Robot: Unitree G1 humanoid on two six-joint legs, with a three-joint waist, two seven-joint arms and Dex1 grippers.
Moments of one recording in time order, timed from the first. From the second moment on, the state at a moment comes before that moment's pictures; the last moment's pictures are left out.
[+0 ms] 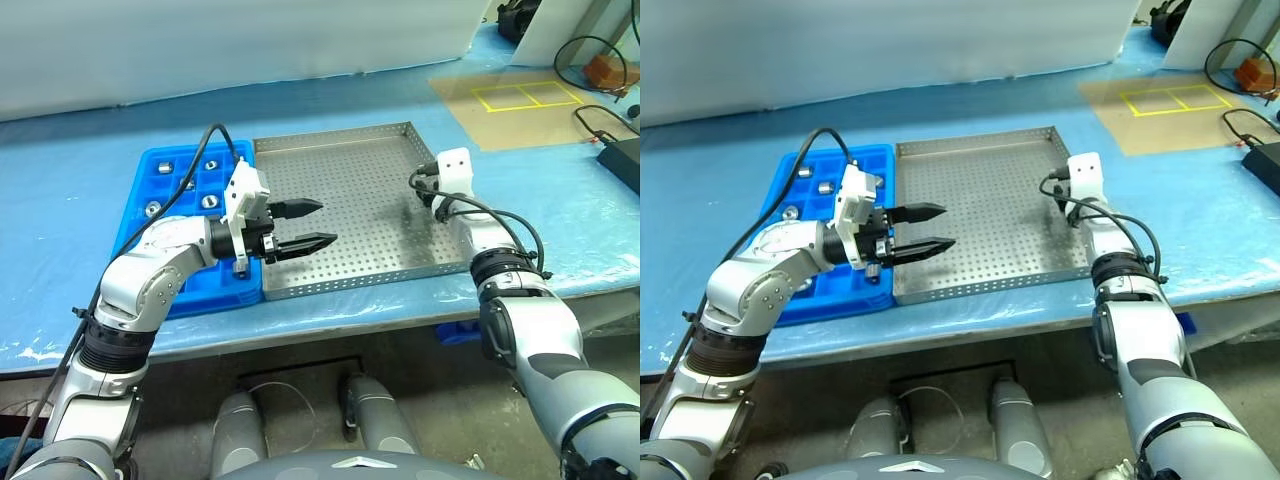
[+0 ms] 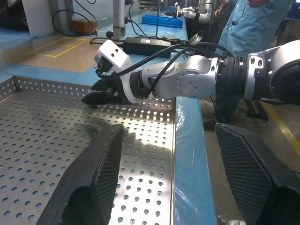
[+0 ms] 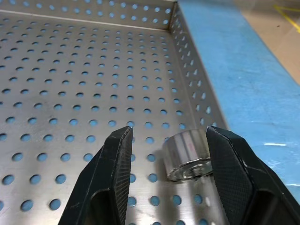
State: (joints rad) left arm -0.48 0.50 -0.07 -0.29 -0.64 0.59 -0.91; right arm -0.97 -0.38 -0.11 1.09 0.00 0.07 0.17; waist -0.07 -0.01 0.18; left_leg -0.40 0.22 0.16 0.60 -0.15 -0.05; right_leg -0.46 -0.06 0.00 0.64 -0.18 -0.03
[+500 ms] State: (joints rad) left arm -0.48 0.48 -0.07 -0.29 -0.64 0.59 -0.90; right arm -1.00 -0.37 -0.14 1.09 0.01 0.17 0.11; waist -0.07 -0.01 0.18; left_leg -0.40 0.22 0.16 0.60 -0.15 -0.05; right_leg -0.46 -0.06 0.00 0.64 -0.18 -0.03
